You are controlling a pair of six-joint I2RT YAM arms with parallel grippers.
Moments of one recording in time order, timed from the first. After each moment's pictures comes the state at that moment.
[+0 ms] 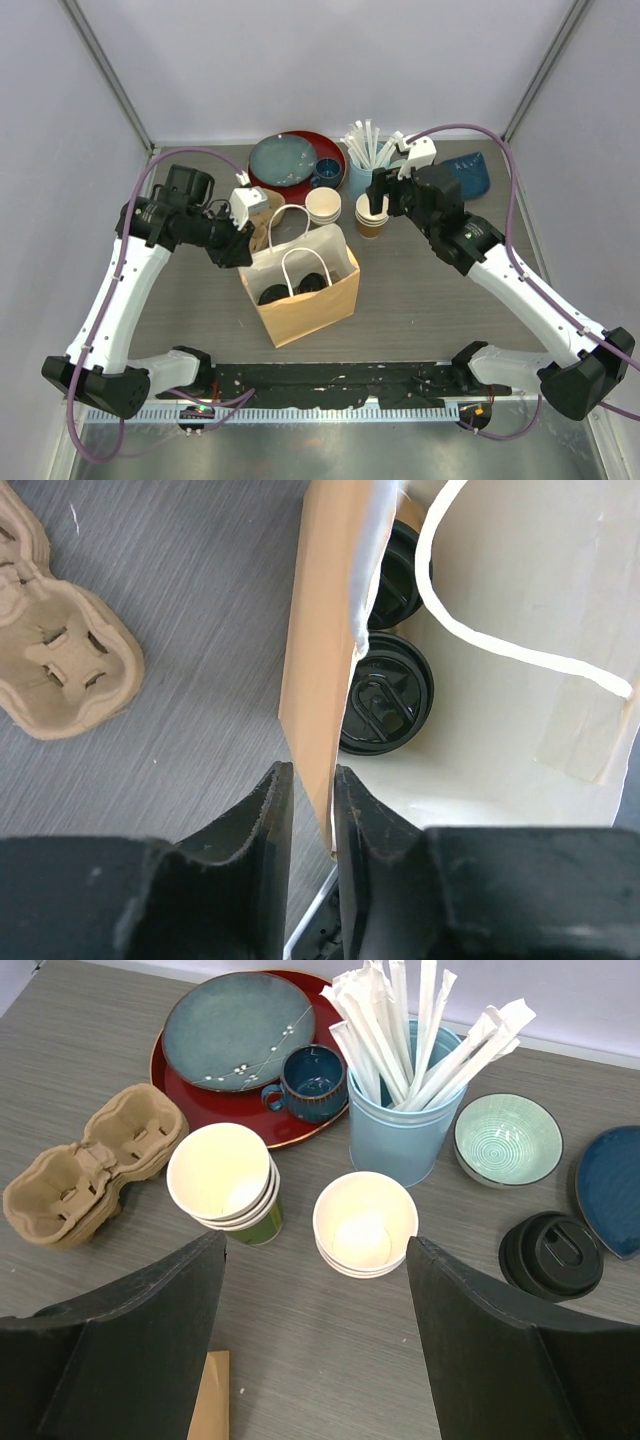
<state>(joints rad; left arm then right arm) -0.31 1.20 1.46 -1.31 0.56 0.50 0.60 1.16 1.16 -0.29 0.26 0.15</state>
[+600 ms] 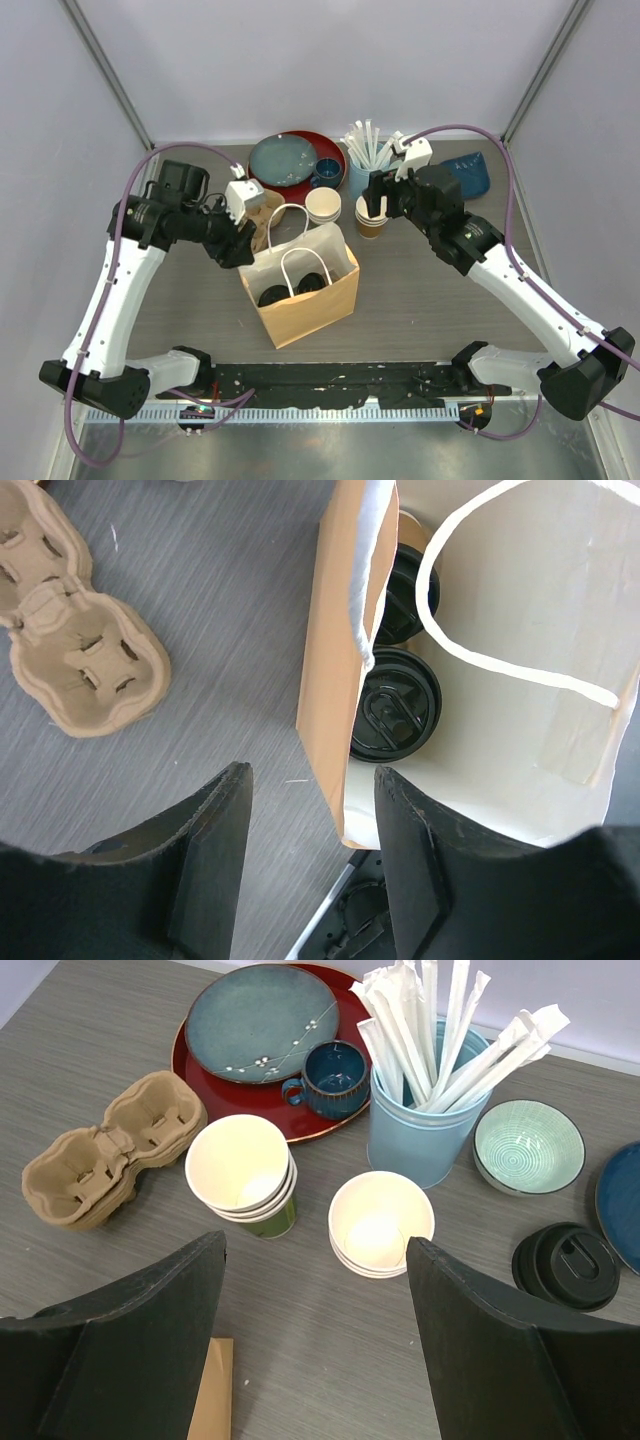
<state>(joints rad) -0.31 1.20 1.51 -1.32 0.54 0.48 0.60 1.16 1.16 -0.29 0.20 0.13</state>
